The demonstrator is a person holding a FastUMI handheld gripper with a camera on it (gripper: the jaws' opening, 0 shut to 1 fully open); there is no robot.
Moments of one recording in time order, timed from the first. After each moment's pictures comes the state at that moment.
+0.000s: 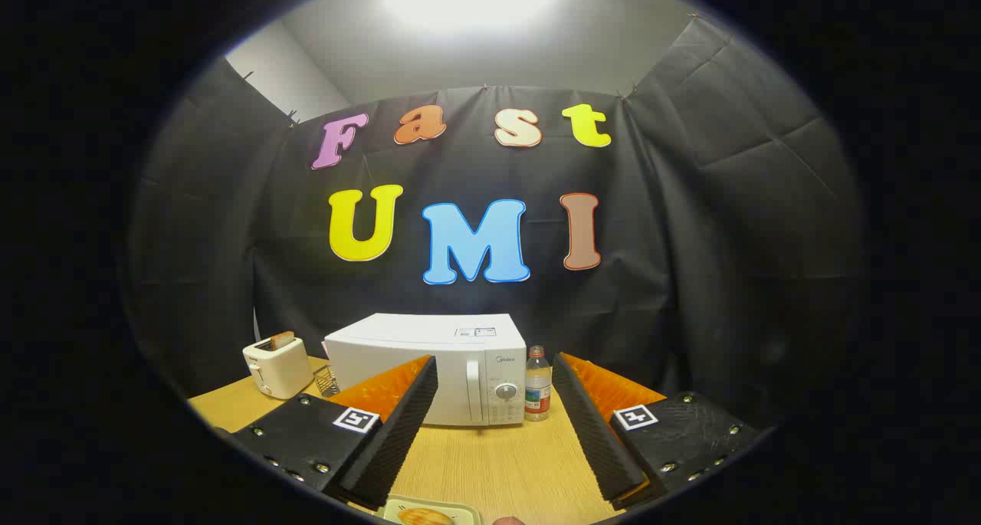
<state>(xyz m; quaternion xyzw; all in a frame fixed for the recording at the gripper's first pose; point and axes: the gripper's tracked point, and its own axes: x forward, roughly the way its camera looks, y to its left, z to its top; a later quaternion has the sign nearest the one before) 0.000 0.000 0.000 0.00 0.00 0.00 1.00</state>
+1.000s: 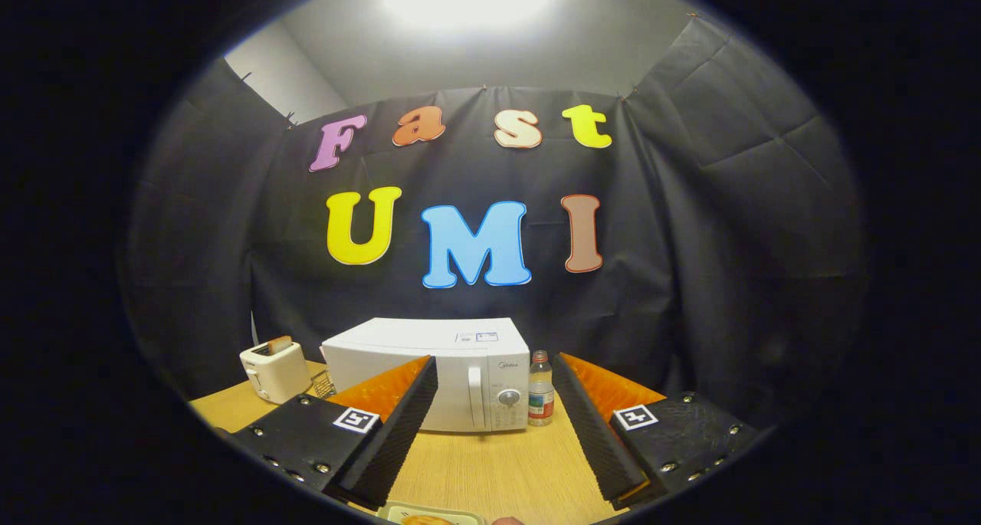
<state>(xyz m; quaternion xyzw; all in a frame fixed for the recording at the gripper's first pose) 0.020 0.005 0.000 0.00 -0.01 0.00 1.00</state>
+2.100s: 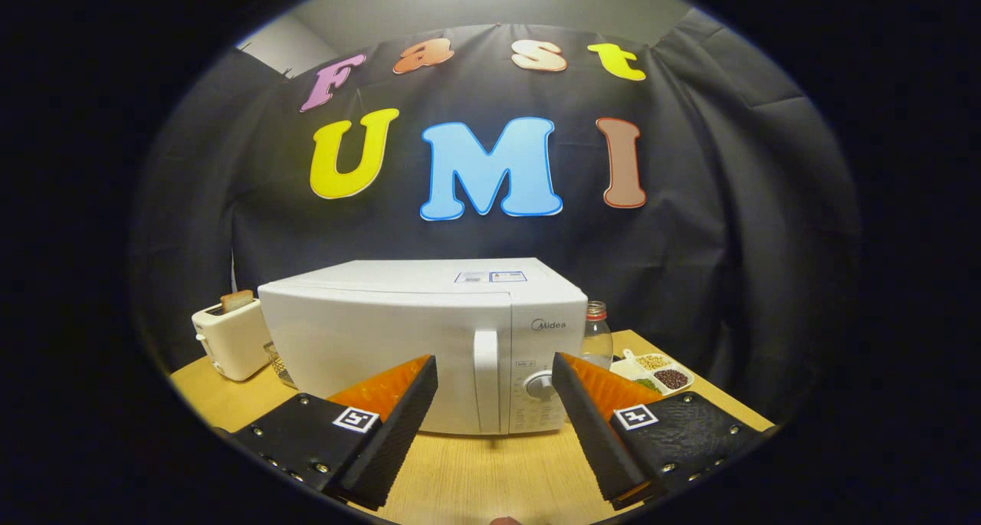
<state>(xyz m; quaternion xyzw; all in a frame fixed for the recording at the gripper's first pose) 0.199 0.027 -0.133 -0.01 0.08 0.02 1.00</state>
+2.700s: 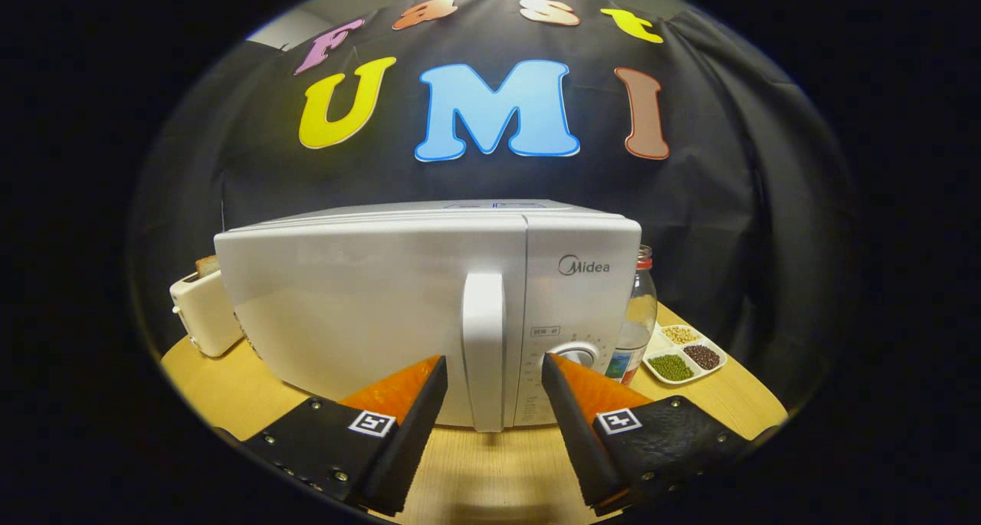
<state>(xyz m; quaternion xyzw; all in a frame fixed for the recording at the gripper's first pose) 0.251 0.030 -0.196 -0.02 0.16 0.04 0.99</state>
